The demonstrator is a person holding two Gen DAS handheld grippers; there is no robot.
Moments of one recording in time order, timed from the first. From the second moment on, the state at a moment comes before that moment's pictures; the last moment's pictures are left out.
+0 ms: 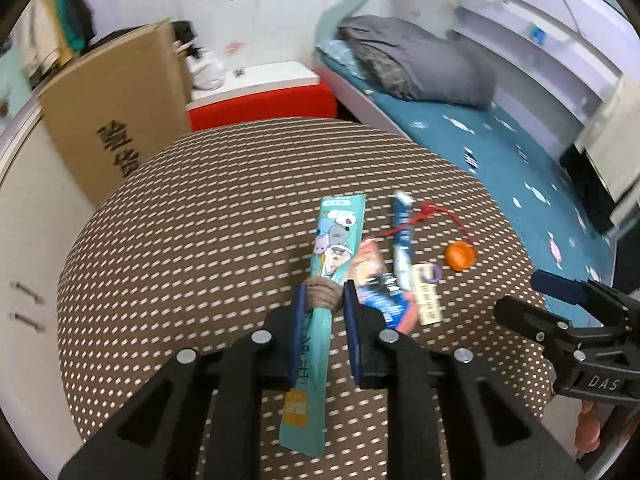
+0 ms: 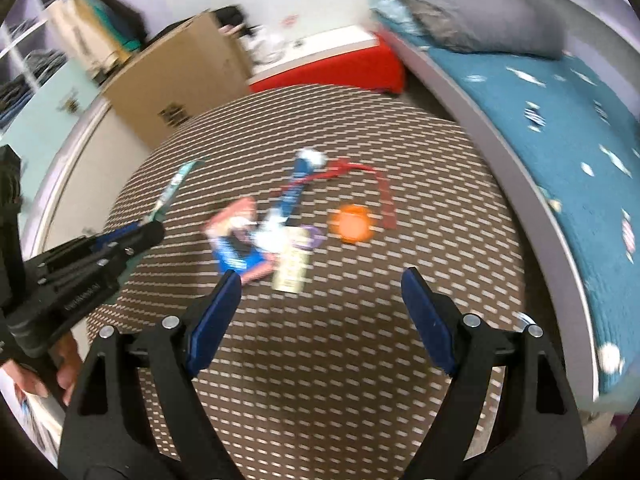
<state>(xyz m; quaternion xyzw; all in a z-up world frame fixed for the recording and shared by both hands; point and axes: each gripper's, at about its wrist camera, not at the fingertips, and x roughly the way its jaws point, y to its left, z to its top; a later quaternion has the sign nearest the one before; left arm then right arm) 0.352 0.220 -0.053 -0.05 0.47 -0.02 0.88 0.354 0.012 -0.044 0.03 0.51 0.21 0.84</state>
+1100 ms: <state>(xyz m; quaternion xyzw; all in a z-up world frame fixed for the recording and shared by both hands) 0.295 0.263 -0.075 -0.10 0.47 0.04 0.87 0.371 0.092 -0.076 -0.09 0.55 0.23 0.79</state>
